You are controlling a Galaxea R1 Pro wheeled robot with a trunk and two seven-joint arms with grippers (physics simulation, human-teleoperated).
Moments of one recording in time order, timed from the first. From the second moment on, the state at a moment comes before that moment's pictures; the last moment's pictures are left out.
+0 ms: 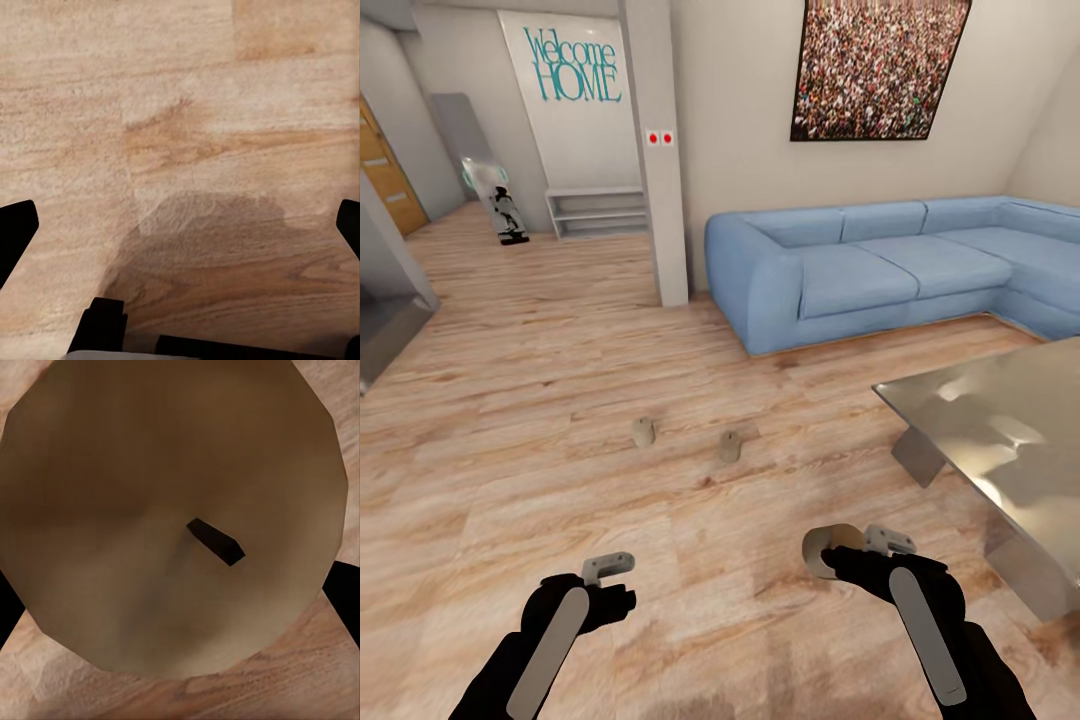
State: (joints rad) left arm -0.29 0.03 -0.18 -1.34 0.67 0.95 0.60; right arm -0.29 -0.04 0.00 -1.47 -0.53 0.94 -0.36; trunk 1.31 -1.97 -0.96
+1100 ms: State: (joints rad) left arm -0.30 0.00 -0.19 -1.26 0.67 0.86 0.61; right arm -0.30 0.04 0.06 -1.52 -0.55 0.87 -0.30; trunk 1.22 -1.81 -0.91
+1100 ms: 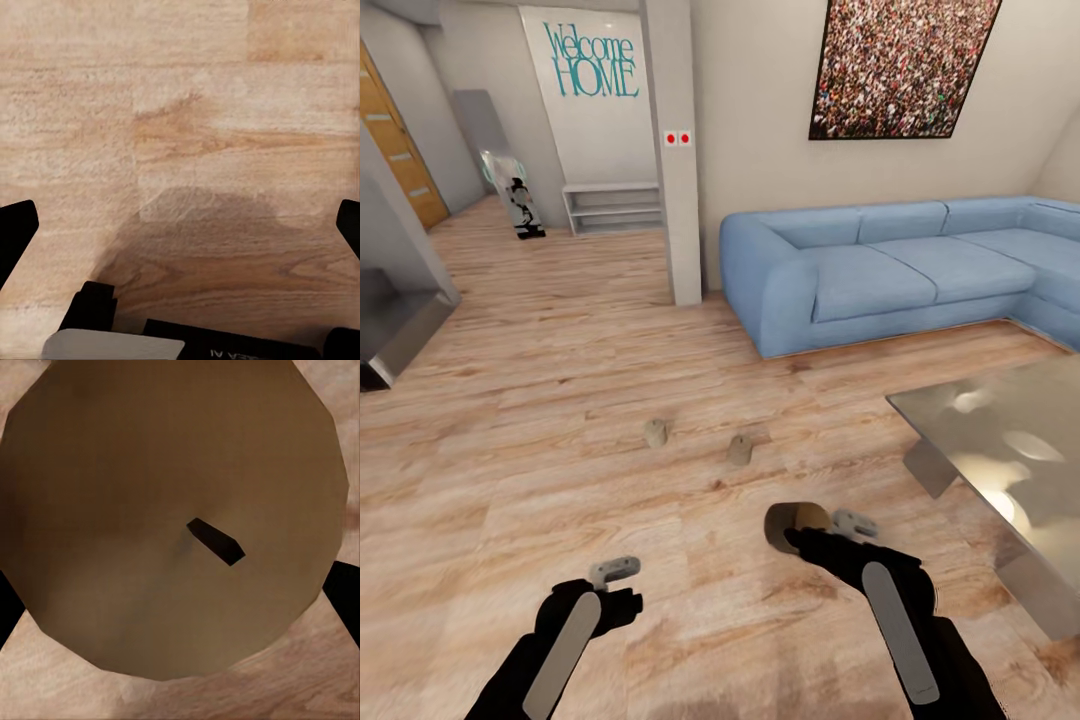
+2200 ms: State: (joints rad) left arm -0.30 0.02 -0.17 -1.26 0.66 0.82 0.61; right arm -0.35 0.17 0.25 -1.49 -0.51 0.85 -0.59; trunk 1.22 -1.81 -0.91
